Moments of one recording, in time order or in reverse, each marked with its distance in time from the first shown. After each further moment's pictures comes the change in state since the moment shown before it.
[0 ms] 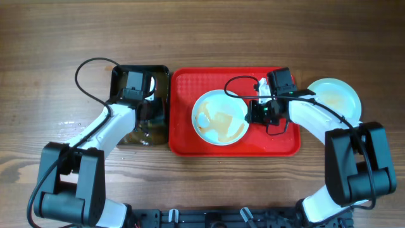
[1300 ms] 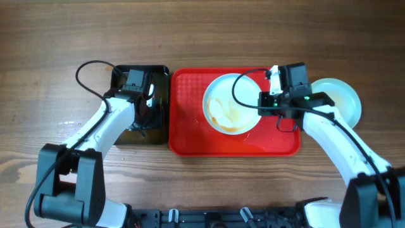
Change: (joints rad) left arm 0.000 0.000 0.091 -0.330 -0.007 -0.001; right arm -0.002 -0.270 0.009 -0.041 0.244 -0.096
